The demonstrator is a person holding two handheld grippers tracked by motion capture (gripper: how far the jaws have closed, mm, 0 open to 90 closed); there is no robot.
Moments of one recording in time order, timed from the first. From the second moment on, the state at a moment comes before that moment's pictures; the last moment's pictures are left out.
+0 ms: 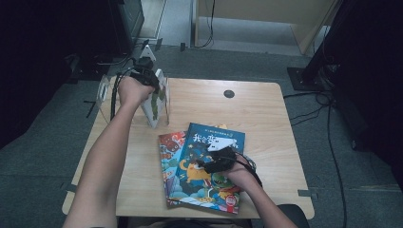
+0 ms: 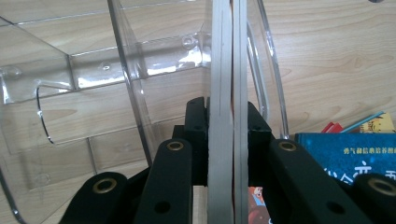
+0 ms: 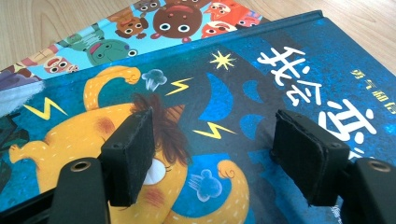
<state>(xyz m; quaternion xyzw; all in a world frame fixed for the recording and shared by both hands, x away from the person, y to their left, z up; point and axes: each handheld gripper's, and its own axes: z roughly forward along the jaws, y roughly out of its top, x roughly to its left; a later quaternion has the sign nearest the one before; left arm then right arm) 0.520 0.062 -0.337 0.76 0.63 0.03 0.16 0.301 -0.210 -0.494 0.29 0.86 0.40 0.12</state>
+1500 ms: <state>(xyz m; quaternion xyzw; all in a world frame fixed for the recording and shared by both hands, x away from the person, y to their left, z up) 0.531 0.064 -0.371 0.77 0.62 0.03 0.14 0.302 -0.210 -0.494 0.28 0.86 0.40 0.12</state>
